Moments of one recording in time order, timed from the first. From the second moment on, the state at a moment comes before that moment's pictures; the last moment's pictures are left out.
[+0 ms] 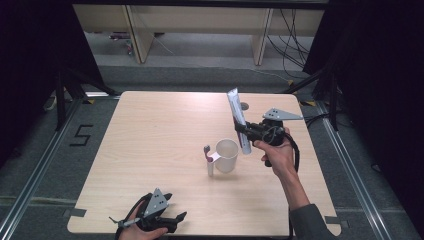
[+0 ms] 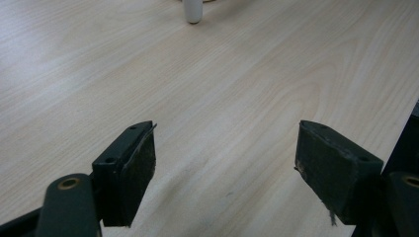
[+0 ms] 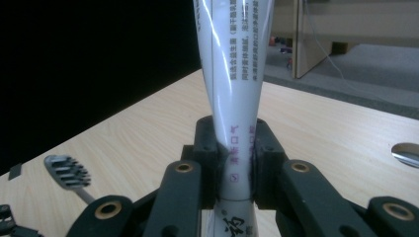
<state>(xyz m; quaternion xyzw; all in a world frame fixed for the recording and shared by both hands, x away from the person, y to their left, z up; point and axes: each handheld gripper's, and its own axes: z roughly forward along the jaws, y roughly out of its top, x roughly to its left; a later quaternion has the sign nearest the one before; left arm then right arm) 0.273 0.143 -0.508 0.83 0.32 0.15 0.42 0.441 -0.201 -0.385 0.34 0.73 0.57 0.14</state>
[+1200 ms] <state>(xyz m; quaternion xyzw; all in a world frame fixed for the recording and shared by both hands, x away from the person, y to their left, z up) 0.271 0.141 -0.509 0.83 0.32 0.15 0.43 0.455 -0.157 -0.434 0.35 0.74 0.56 0.11</state>
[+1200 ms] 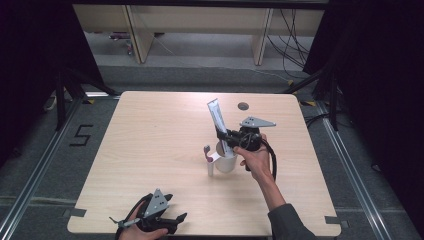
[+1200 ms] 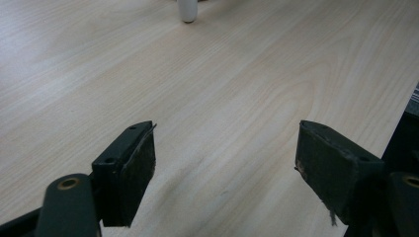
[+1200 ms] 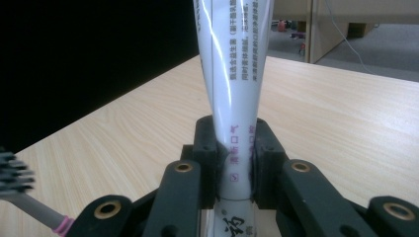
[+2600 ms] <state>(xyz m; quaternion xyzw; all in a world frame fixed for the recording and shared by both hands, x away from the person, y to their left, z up) 0.271 0.141 -0.509 0.83 0.32 0.14 0.42 0.447 -0.163 -0.455 0.32 0.77 0.55 0.10</state>
